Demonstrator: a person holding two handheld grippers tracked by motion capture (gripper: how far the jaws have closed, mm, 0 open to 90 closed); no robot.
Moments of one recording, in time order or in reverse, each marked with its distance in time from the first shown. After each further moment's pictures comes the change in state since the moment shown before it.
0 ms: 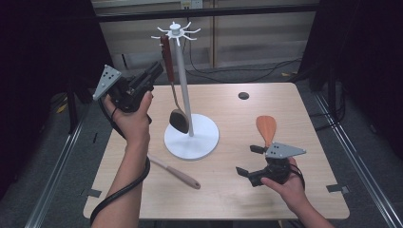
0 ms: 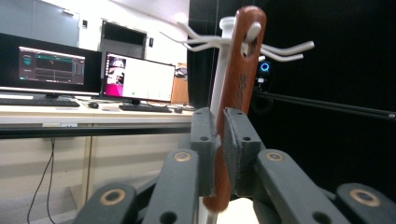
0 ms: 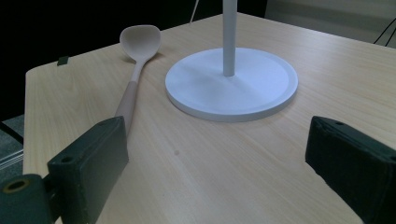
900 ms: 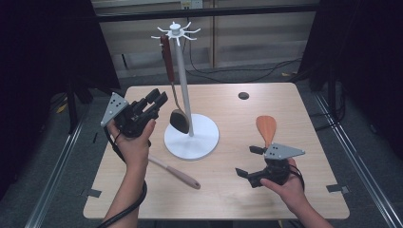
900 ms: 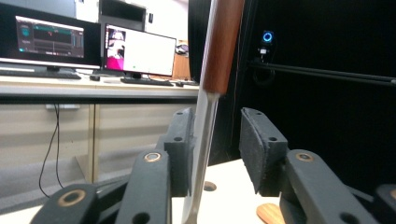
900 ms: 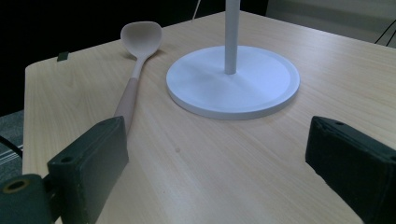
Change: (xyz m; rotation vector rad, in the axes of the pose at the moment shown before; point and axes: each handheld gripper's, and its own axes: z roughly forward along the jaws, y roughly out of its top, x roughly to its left) left arm -0.003 -0.052 -0.030 0.100 0.005 -0.002; right arm 0.002 -0.001 0.000 0.007 0.003 -0.017
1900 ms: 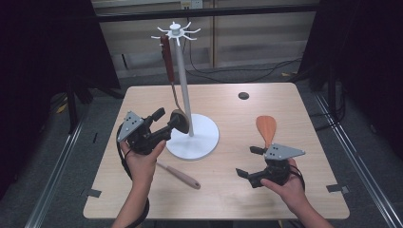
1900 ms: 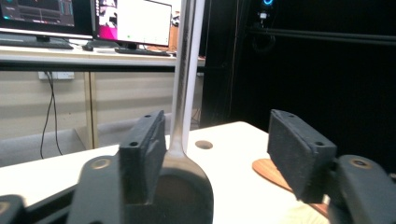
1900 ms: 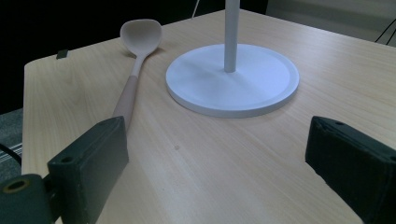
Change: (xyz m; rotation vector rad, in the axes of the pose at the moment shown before) left arm -0.013 -0.048 -0.004 0.103 -0.010 0.017; right arm 0.000 -0.001 -0.001 0.006 -0.004 0.000
